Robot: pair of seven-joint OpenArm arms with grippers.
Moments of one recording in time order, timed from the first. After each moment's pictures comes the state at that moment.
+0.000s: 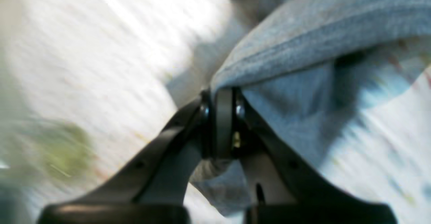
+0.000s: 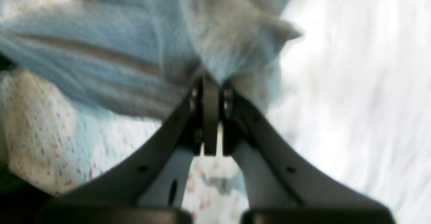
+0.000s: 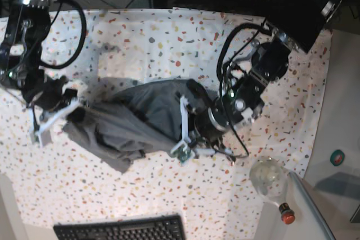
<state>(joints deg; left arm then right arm) -16.4 -19.1 37.0 88.6 -5.0 -9.4 36.7 -1.6 5.6 16.8 94.7 29.6 12.7 -59.7</state>
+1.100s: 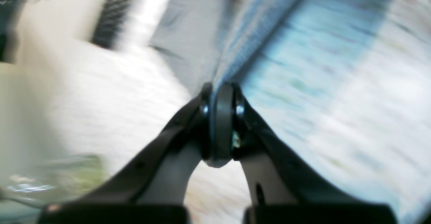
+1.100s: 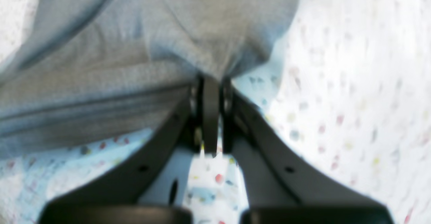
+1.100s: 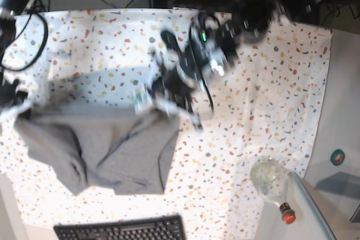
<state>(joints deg) 0.1 -16.7 49.6 105.8 15.0 -9.3 46.9 -5.2 10.3 31.0 88.7 20.7 17.4 -54.0</state>
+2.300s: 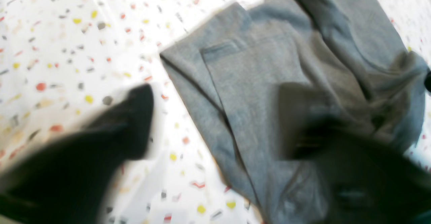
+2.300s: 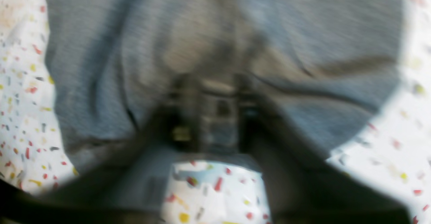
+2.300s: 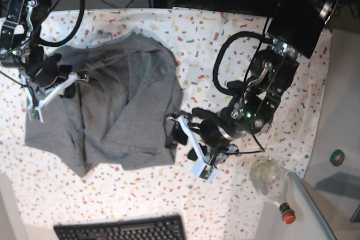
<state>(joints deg) -15.6 -17.1 29.3 81.8 -31.5 -8.0 33.9 -11.0 2.8 18.6 99.5 19.7 16.7 -57.9</state>
